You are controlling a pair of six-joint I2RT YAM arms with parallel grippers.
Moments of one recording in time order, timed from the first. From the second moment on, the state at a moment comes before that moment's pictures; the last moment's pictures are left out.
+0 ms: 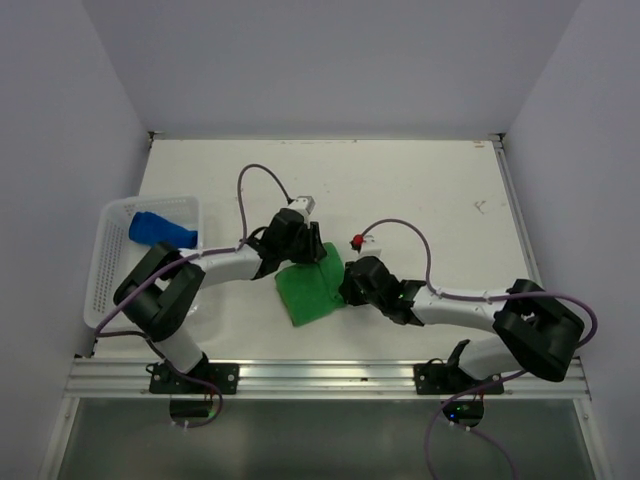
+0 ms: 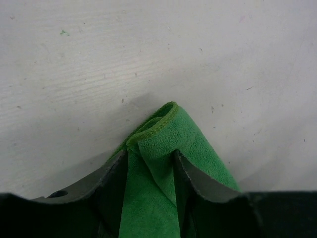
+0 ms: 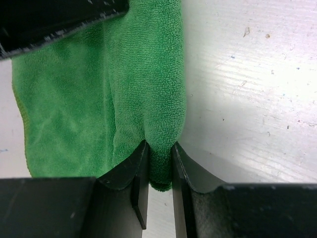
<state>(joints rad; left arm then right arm) -0.67 1.68 0.82 0.18 0.04 -0.55 0.92 1.38 0.54 0.10 0.25 0.69</state>
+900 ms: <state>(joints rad) -0.60 1.53 0.90 -0.05 0.08 -0.57 1.38 1.78 1.02 -0.49 0.91 0.60</state>
